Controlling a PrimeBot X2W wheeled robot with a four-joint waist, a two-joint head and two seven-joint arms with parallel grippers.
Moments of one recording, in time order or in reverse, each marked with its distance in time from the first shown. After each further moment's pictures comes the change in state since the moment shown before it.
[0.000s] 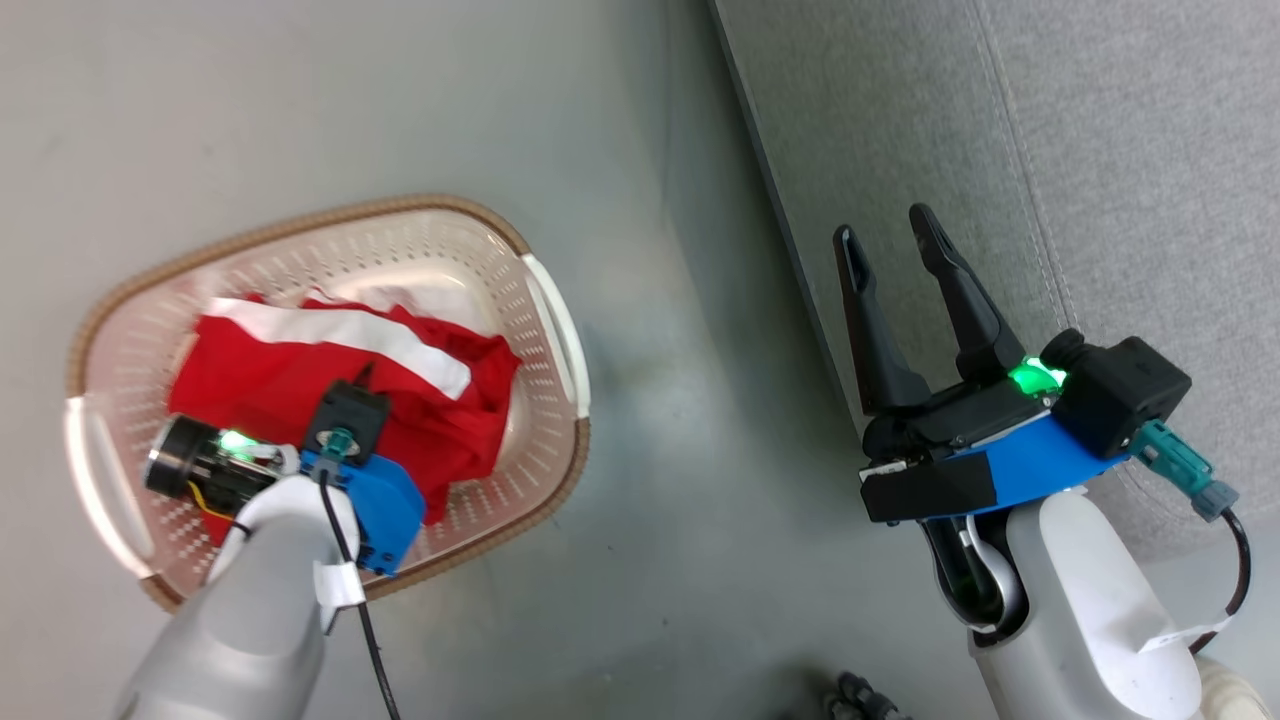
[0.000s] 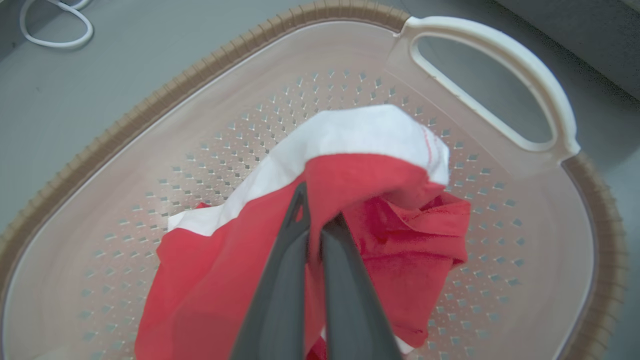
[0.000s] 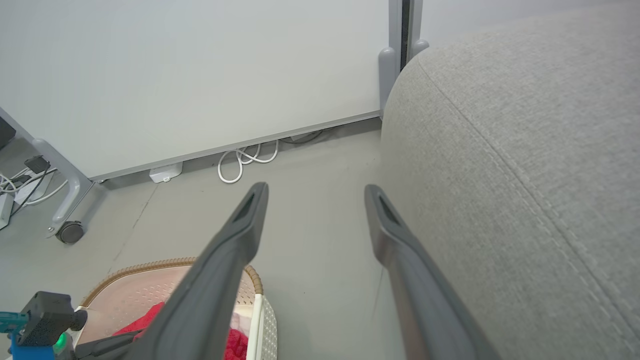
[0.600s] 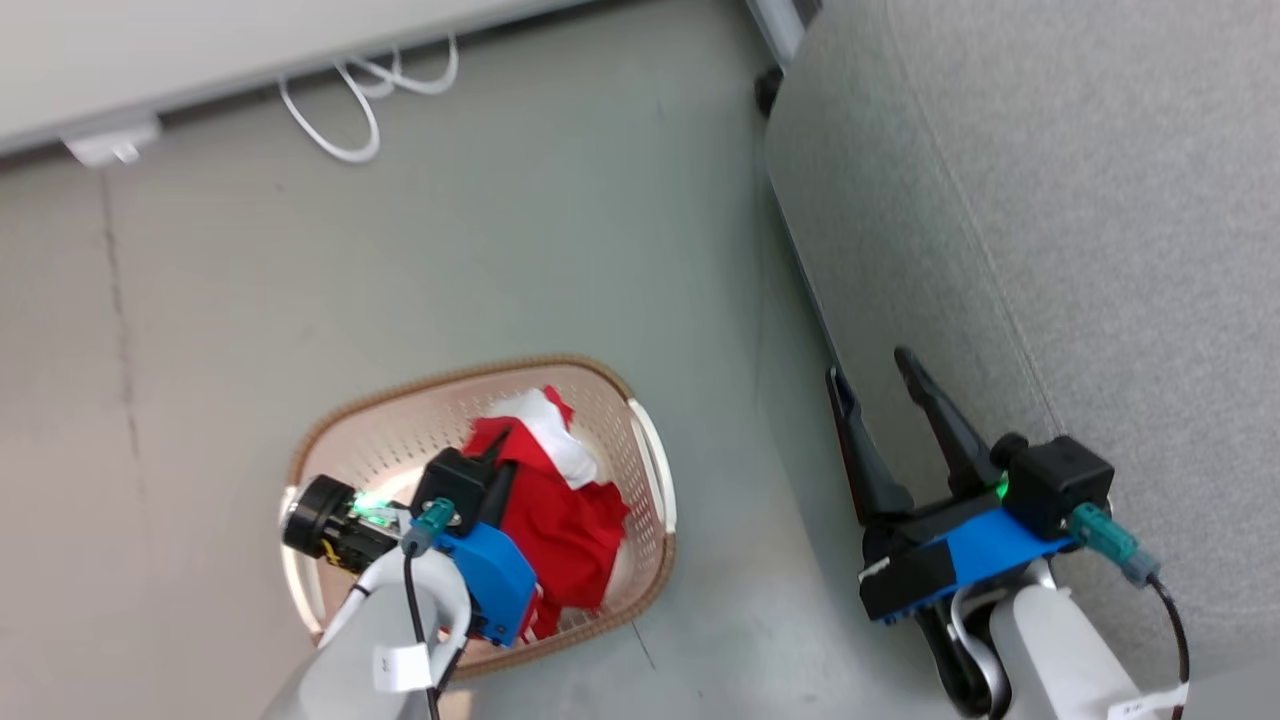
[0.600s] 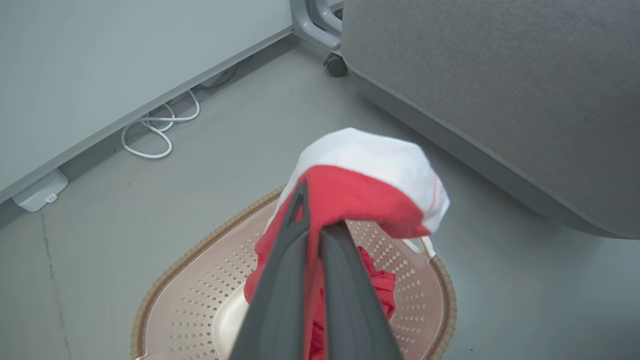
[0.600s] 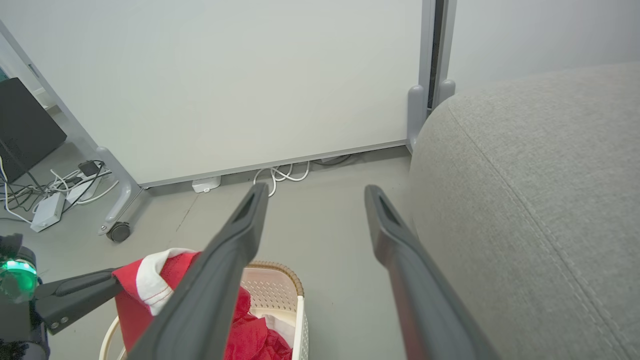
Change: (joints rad) left arm 0.157 -0.108 0.019 -0.164 -0.035 -0.080 0.000; right arm 0.113 0.001 -0.016 0.148 -0.089 0.000 -0.001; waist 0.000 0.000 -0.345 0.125
